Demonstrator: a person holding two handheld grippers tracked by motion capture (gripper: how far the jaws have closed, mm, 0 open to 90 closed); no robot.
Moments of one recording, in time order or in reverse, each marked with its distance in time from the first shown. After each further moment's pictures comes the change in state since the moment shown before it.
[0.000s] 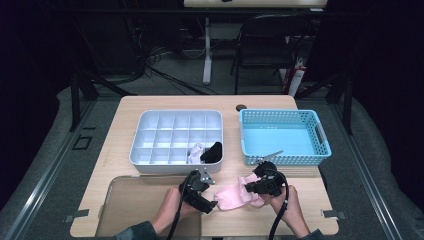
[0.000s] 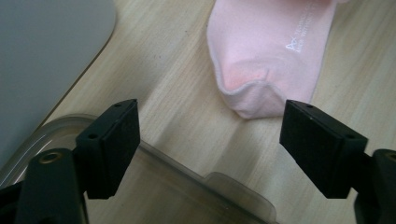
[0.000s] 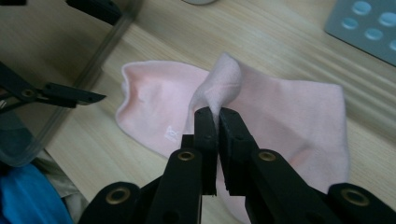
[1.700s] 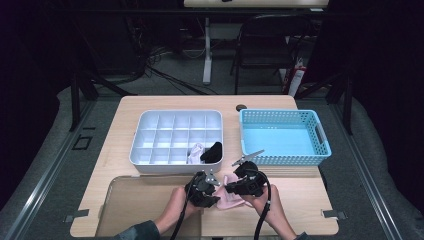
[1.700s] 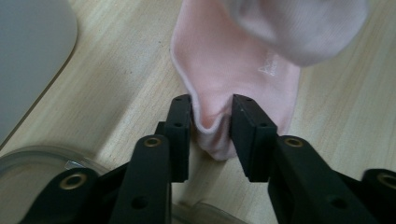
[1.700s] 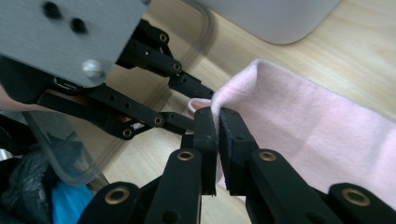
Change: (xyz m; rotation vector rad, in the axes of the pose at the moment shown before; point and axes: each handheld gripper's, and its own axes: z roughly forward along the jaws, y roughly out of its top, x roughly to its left) left arm 0.000 0.006 0.016 -0.001 -0.061 0.035; right arm 0.042 0.023 0.015 -0.016 0.091 -0.084
